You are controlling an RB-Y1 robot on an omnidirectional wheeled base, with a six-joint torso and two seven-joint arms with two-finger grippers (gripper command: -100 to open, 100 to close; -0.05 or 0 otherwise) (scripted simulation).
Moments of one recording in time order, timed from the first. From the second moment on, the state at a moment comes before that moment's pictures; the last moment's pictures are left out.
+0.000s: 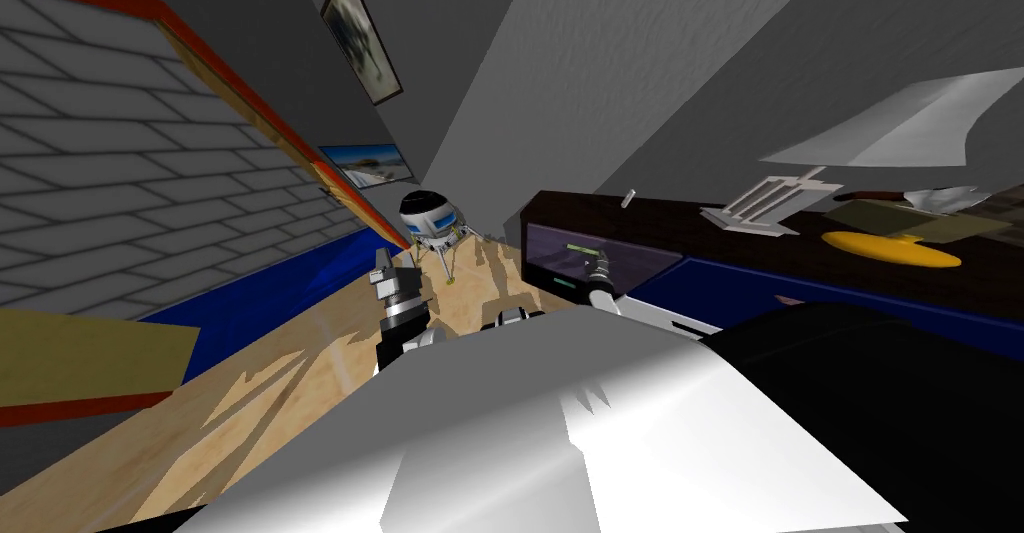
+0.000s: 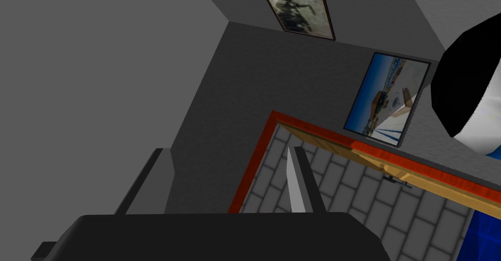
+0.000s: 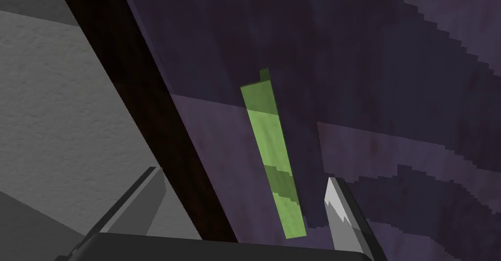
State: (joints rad) left arm 0.54 -0.03 -0.02 -2.26 0.04 -0.43 0.01; right arm 0.37 -0.11 -0.26 -1.67 1.93 0.27 0.69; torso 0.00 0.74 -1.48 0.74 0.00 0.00
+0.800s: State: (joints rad) left arm 0.54 -0.03 -0.02 -2.26 0.04 -0.43 0.01; right arm 0.41 -0.06 -0.30 -1.71 1.97 0.21 0.77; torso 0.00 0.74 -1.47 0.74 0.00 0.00
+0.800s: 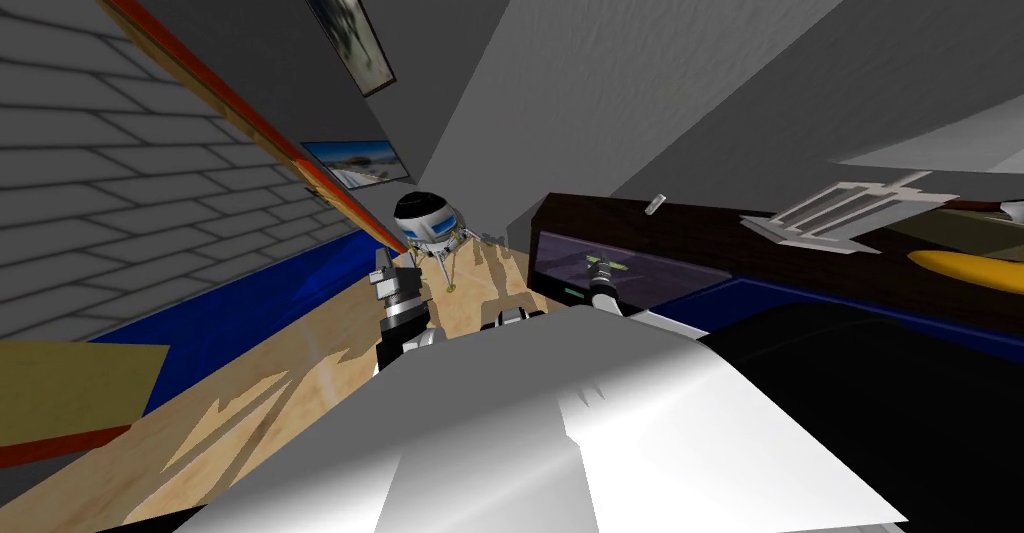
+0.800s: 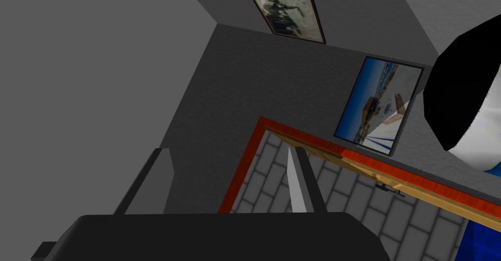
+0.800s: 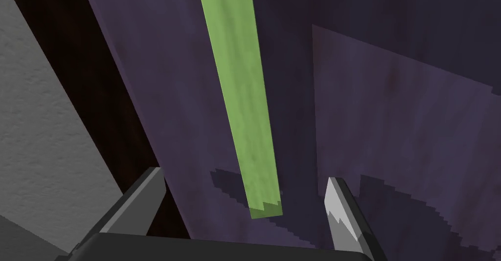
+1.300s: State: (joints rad) left arm 0.54 -0.03 -0.02 -2.26 0.04 -0.43 0.01; right arm 0.42 -0.05 -0.31 -1.73 1.97 0.18 0.77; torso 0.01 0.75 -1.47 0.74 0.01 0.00
